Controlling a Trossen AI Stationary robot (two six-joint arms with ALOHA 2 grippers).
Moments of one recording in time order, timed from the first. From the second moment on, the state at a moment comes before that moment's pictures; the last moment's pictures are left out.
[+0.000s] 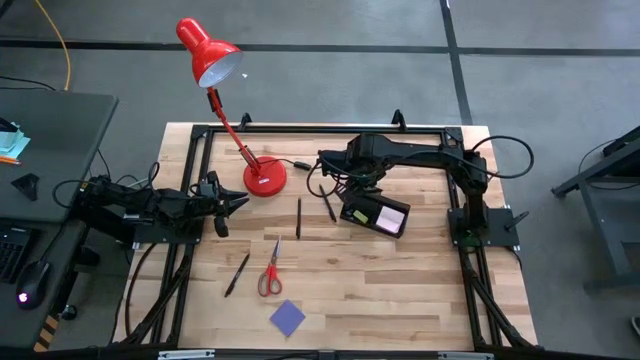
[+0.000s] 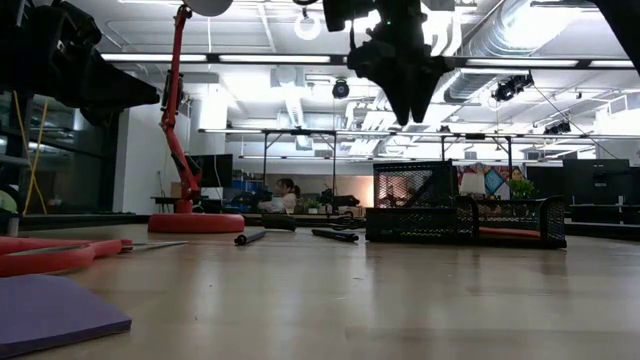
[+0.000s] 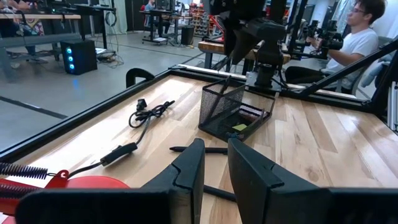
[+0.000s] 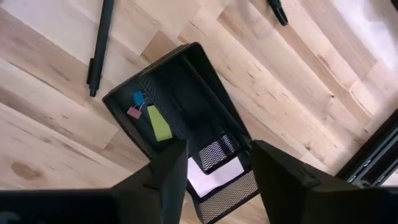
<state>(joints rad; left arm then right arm) -0.17 0.02 0.08 -0.18 -0.58 -0.16 -0.14 1.97 1.91 -1.57 0.17 0.73</state>
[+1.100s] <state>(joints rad) -0.17 0.02 0.08 -0.19 -0.58 -0.16 0.33 2.01 1.92 -0.85 0.42 0.72</state>
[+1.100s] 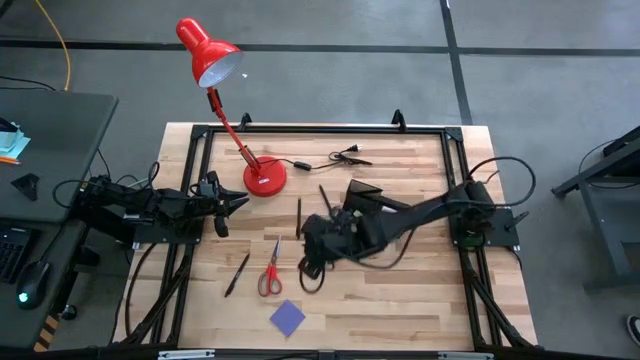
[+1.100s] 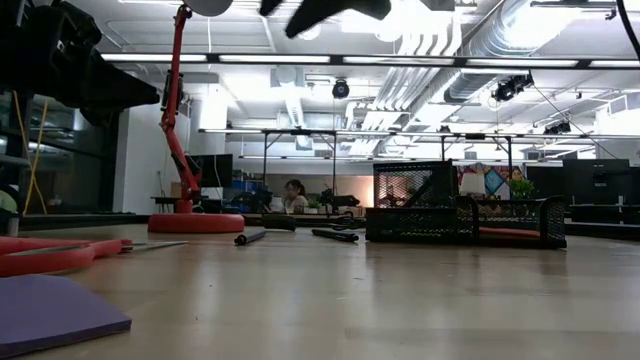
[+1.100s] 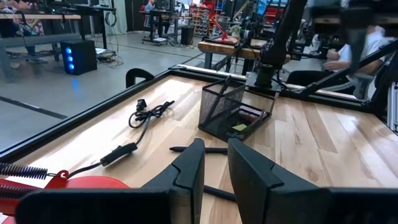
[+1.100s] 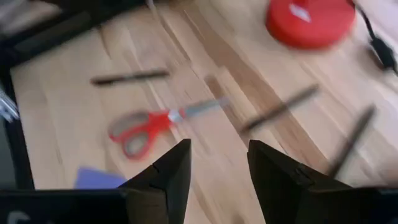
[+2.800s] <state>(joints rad) -0.17 0.02 0.08 -0.18 -0.58 -0.16 0.45 2.32 1.92 -0.97 0.81 1.01</state>
